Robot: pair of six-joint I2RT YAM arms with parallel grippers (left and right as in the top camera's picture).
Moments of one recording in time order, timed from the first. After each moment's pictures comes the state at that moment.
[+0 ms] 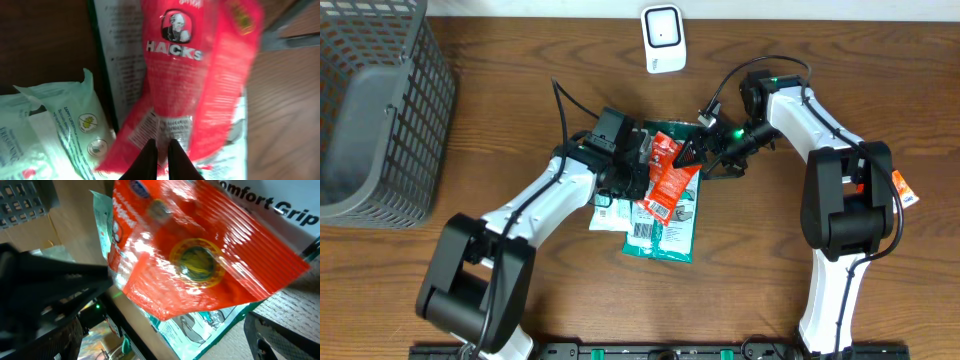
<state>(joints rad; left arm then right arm) -0.46 1.77 1.10 -0.54 0.34 -0.28 0.17 2.22 1.63 -1.17 -0.87 -0.07</state>
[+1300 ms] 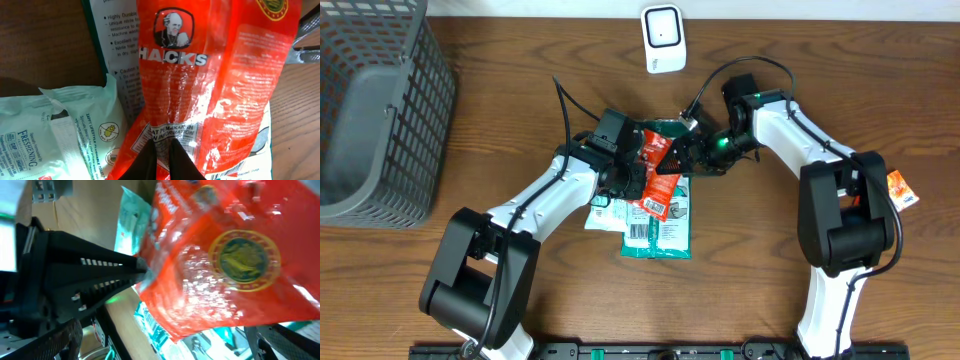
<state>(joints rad) -0.46 1.79 1.10 -0.54 0.25 -0.27 0.26 2.12 1.49 -0.92 -0.91 -0.08</state>
